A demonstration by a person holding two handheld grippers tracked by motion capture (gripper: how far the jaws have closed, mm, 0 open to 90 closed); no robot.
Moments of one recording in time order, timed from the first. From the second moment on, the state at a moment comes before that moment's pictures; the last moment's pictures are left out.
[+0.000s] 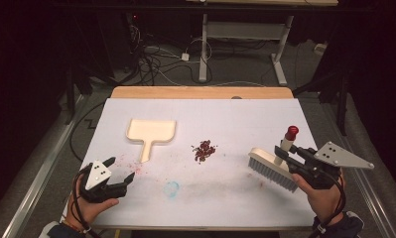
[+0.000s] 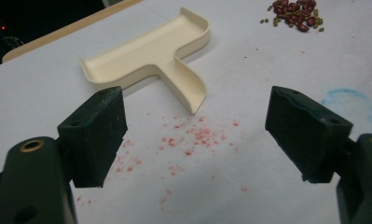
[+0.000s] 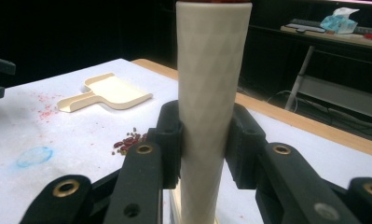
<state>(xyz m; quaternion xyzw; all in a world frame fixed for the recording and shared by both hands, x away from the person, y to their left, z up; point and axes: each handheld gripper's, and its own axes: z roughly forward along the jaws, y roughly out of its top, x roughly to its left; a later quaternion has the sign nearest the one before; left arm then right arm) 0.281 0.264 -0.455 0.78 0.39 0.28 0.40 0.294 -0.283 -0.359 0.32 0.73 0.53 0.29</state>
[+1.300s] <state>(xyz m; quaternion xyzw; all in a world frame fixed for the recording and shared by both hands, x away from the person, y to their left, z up) 0.390 0.201 -0.476 0.79 0.50 0.20 0.30 0.295 -0.275 -0.364 0.32 0.73 0.52 0.31</state>
